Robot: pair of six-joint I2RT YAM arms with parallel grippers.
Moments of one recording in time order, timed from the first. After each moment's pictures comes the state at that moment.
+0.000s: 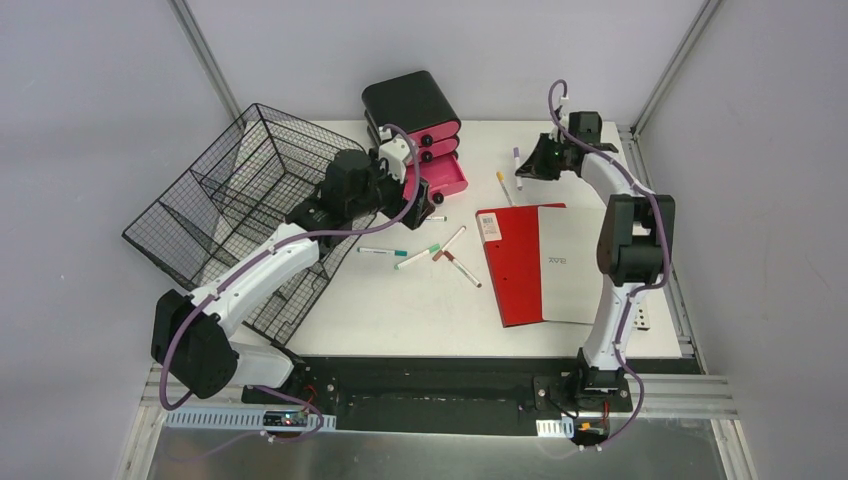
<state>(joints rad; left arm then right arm) -0.58 1.32 1.11 -0.16 0.20 -0.06 0.04 2.09 1.65 -0.43 -0.46 0.28</state>
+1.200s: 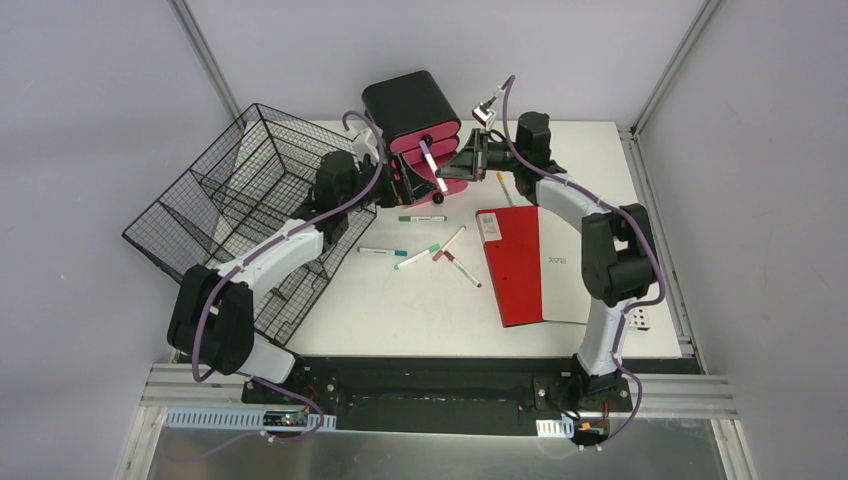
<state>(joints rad) -0.43 1.44 0.98 0.23 0.42 -0.70 0.32 1.94 1.39 0.41 -1.16 0.94</state>
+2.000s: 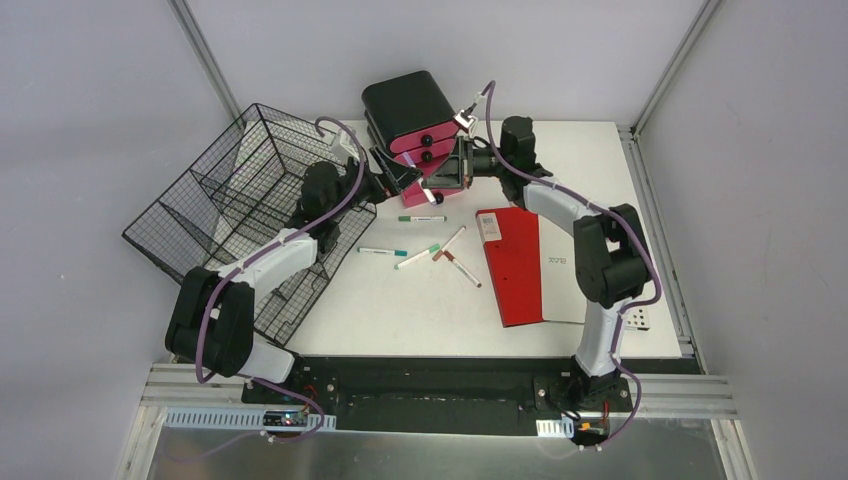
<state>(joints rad) -0.36 1.43 0.84 0.52 0.38 -0.89 0.40 1.94 1.39 0.44 -1.19 0.96</state>
